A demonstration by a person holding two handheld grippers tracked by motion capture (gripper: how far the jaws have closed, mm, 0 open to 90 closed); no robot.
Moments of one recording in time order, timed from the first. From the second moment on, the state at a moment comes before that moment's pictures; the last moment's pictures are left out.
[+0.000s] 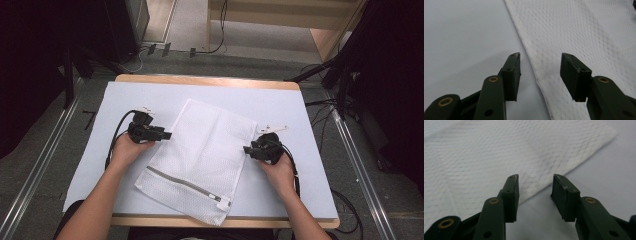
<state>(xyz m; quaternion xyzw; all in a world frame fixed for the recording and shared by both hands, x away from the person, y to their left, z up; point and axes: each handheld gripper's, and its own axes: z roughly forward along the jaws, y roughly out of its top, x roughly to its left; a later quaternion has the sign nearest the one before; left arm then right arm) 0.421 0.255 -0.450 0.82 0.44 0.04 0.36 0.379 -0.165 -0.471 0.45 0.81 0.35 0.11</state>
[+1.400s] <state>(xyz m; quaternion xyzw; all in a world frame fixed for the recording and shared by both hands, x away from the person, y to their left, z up) 0.410 0.260 -0.443 0.81 0.47 0.03 0.36 0.422 -0.141 -0.464 0.46 0.81 0.35 0.11</state>
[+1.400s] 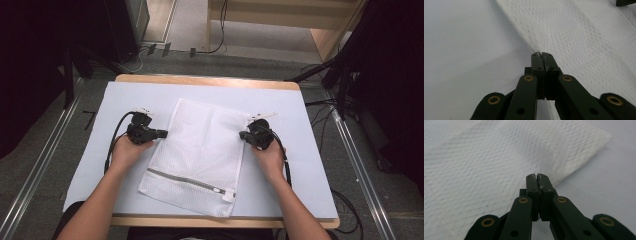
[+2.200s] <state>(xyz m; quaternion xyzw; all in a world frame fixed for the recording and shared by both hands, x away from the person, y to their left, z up) 0.415 0.274 -0.447 0.77 0.52 0.05 0.37 0.471 -0.122 -0.460 0.45 0.82 0.35 0.10</state>
